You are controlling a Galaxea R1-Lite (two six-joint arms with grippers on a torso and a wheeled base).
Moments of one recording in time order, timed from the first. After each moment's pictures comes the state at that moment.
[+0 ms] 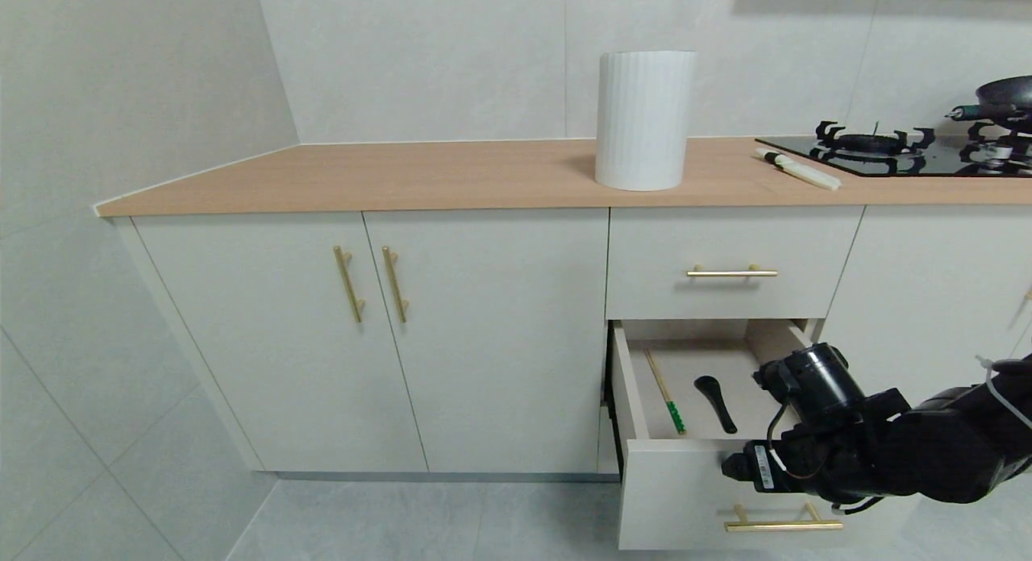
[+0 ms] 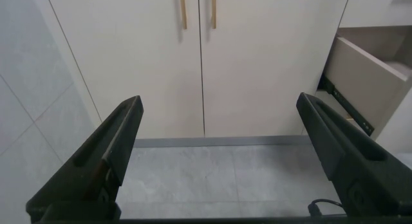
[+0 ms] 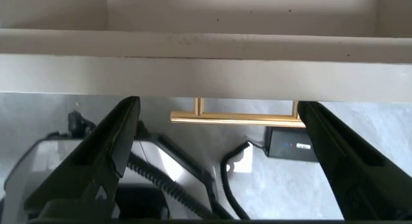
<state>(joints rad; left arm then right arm) 0.00 0.00 0.00 0.00 -0.03 0.01 0.39 1.93 -0.70 -0.23 -0.20 0.34</state>
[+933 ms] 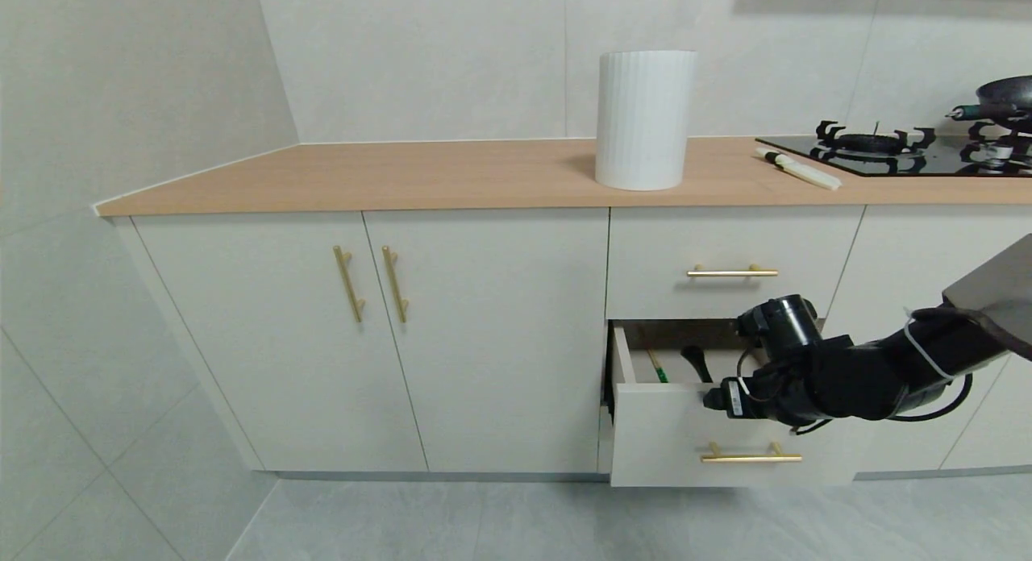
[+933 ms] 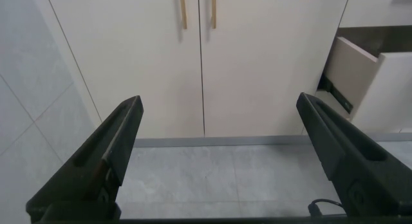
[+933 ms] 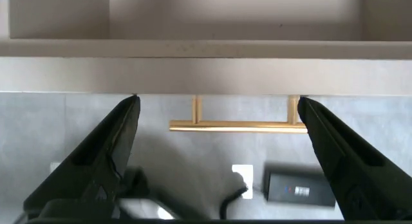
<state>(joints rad) 0.00 0.00 0.00 0.00 -0.03 0.01 0.28 2.12 -1.01 -0.23 -0.20 0.23</state>
